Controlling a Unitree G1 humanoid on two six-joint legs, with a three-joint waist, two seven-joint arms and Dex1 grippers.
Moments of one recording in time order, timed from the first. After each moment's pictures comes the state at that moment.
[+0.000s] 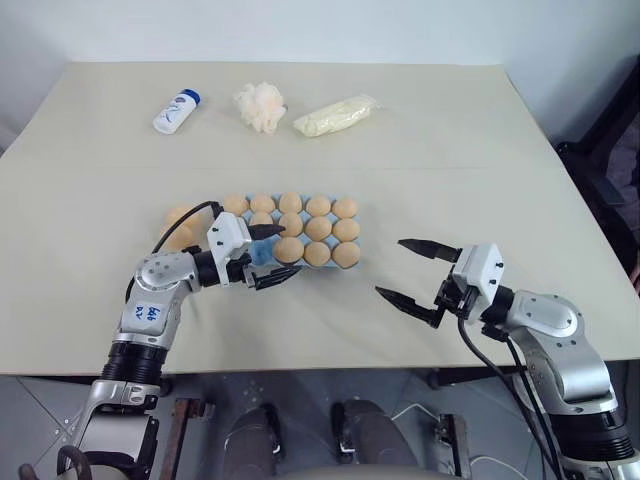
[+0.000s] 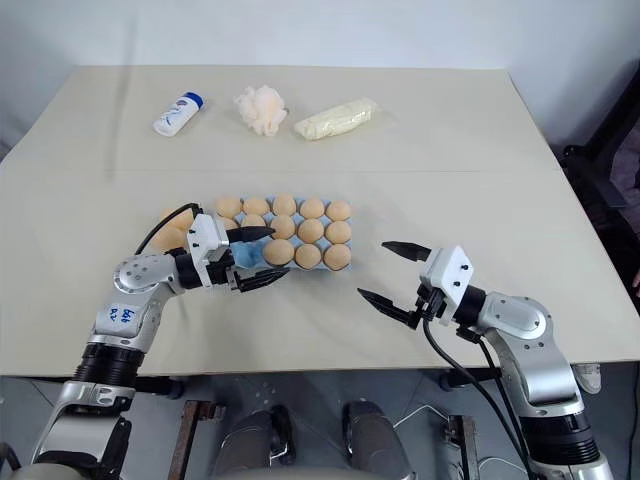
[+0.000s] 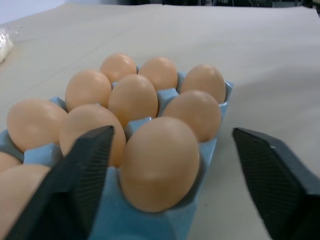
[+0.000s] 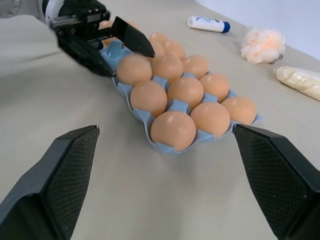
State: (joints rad) left arm -0.46 0.50 -0.02 0.21 -0.28 0.01 -0.97; right arm -0.13 -0.57 -0.02 -0.28 0.38 0.11 0.90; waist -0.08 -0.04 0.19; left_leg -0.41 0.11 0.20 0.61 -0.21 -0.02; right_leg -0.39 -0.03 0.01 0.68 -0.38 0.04
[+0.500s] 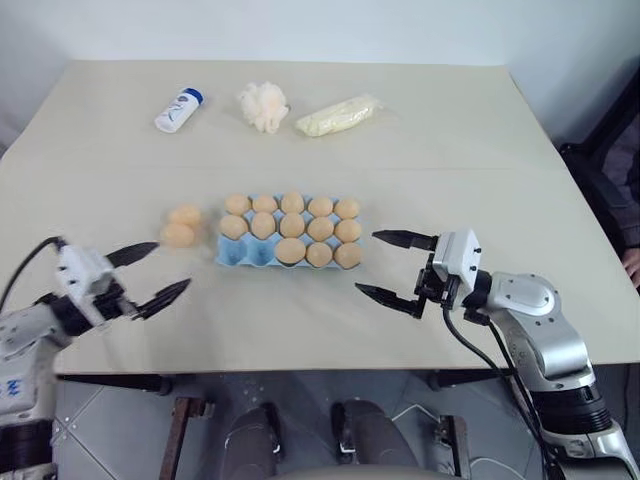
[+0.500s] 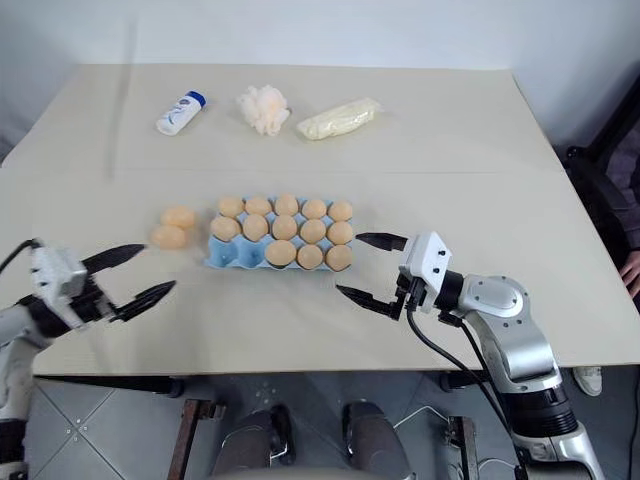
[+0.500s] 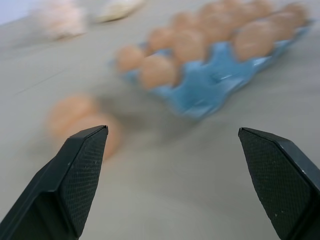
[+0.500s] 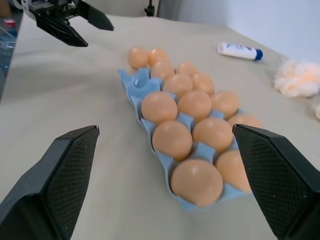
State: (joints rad) left arm 0.03 0.72 0.51 0.09 -0.43 0.00 -0.94; right arm -0.27 -0.54 0.06 -0.23 0.40 0.12 0.98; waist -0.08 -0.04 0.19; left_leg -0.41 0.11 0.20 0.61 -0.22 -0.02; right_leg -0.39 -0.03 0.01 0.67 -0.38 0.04
